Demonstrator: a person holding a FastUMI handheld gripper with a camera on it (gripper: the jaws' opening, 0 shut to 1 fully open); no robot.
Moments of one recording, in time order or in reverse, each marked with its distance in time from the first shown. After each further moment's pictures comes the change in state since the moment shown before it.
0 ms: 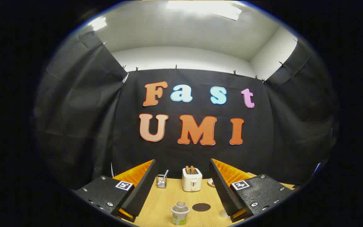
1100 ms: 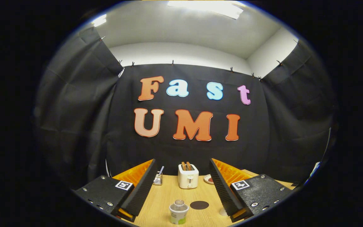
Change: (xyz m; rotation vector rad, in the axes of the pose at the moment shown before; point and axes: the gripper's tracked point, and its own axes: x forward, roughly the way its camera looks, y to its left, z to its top) arm 0.011 -0.006 -0.037 -0.011 0.059 -0.055
